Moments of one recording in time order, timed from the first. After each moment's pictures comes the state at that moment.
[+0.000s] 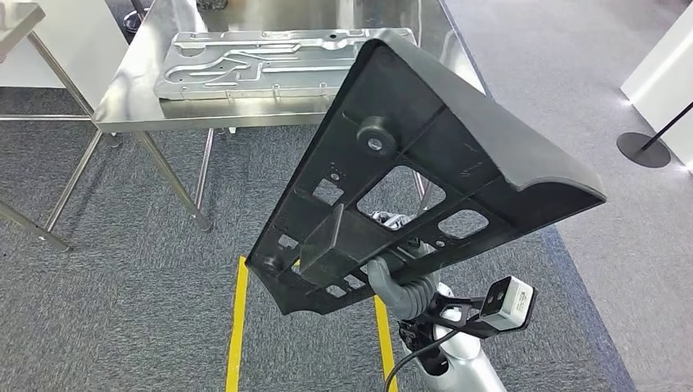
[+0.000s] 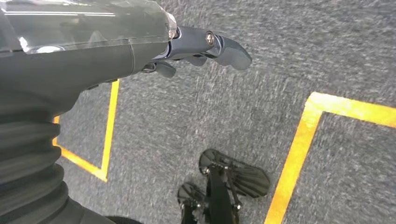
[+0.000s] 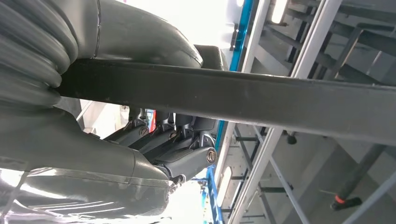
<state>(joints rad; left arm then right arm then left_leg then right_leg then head) -0.05 0.04 0.23 -0.20 0.07 0.16 -0.19 -0.19 0.06 0.43 -1.72 -0.27 0.39 -0.69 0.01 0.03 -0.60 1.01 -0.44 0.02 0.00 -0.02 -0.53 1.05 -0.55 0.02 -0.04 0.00</state>
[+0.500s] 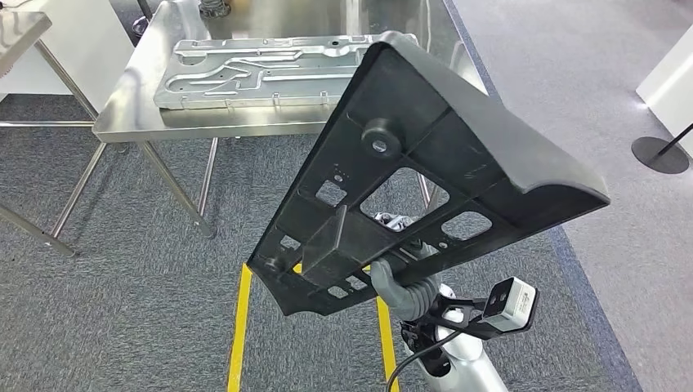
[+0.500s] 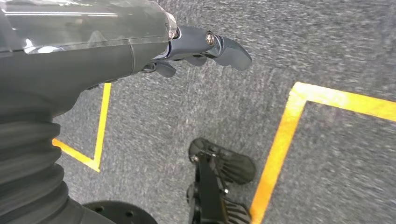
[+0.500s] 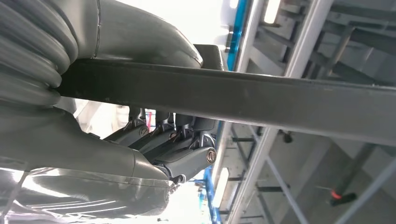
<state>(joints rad) -0.05 0.04 0.23 -0.20 0.07 0.16 -0.19 -0.18 0.05 0.43 -1.73 -0.27 0.39 -0.69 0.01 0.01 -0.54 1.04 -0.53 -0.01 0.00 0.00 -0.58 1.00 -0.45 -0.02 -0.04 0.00</state>
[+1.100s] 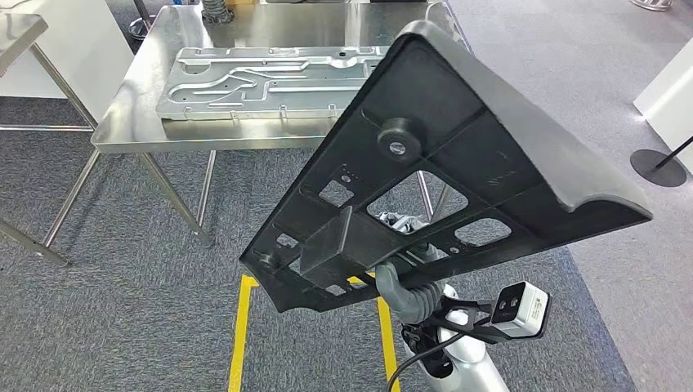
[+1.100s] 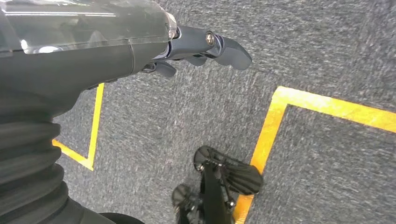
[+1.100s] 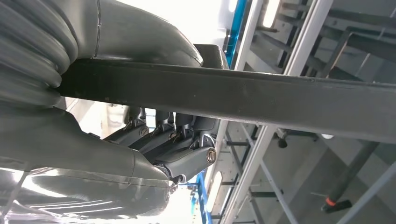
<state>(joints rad) -0.04 0.04 0.24 -0.20 0.07 0.16 -0.19 -0.18 0.06 0.42 -1.77 -0.28 0.39 -0.69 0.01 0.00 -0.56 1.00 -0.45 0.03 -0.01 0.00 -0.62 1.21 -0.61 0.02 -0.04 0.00</state>
